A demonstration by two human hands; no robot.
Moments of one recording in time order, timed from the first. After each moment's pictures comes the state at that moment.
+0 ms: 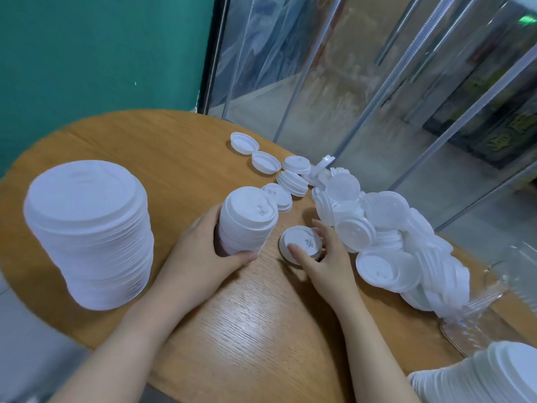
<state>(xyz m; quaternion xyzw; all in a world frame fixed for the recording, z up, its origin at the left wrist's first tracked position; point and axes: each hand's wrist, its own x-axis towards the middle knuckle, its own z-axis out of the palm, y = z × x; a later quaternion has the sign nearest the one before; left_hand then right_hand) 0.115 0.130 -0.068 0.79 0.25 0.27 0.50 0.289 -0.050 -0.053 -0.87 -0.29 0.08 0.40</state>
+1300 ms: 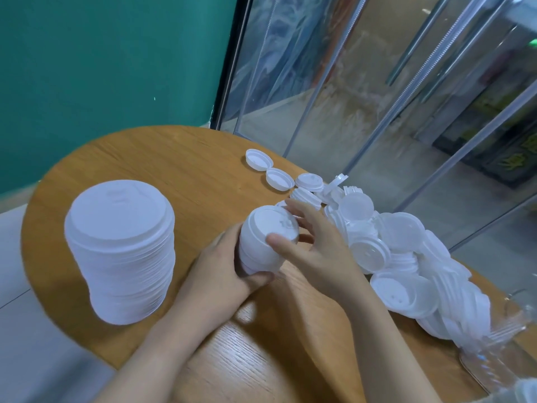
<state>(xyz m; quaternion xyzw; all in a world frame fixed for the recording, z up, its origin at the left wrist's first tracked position) 0.114 0.124 -0.060 0.78 0.25 0.27 0.51 0.248 0.009 0.020 -0.79 -0.44 0.13 0.41</state>
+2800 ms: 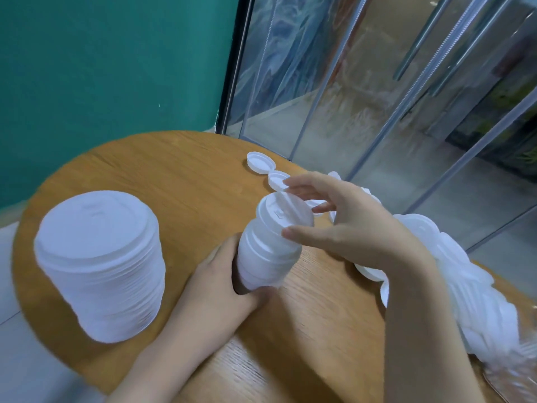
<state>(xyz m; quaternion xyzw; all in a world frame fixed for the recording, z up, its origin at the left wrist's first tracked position) 0.110 0.115 -0.059 0.78 0.25 0.26 0.50 0.272 0.015 0.088 -0.79 -0.54 0.13 0.27</state>
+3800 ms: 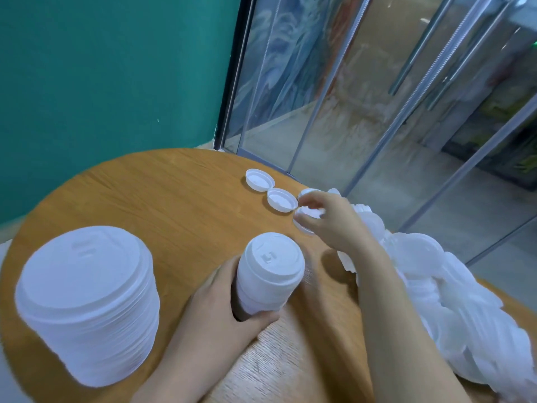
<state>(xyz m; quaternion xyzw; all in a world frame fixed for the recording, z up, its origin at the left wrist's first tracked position) 0.117 0.120 -0.065 0.79 0.25 0.29 0.49 0.363 0.069 0.031 -0.85 -0.45 0.05 0.25</state>
